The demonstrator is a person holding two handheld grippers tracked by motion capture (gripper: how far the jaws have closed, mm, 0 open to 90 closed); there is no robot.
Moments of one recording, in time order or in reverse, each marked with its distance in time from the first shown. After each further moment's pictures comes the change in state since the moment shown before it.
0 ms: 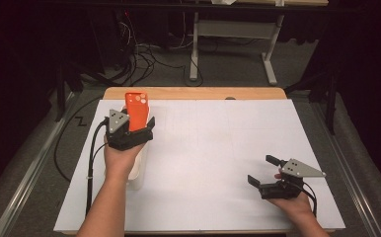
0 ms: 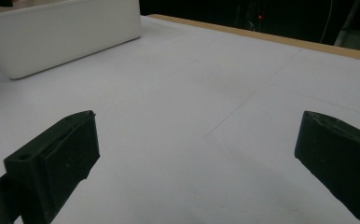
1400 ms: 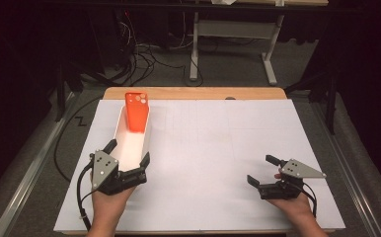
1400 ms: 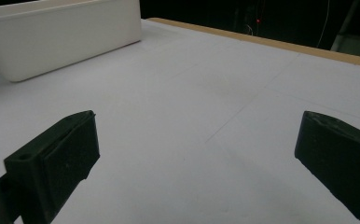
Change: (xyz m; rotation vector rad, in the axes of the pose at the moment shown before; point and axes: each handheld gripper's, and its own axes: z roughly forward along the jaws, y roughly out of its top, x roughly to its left) left arm -0.034 -0.043 -0.097 -0.093 -0.032 0.060; right arm 0.004 0.002 -0.001 -0.011 -0.009 -0.007
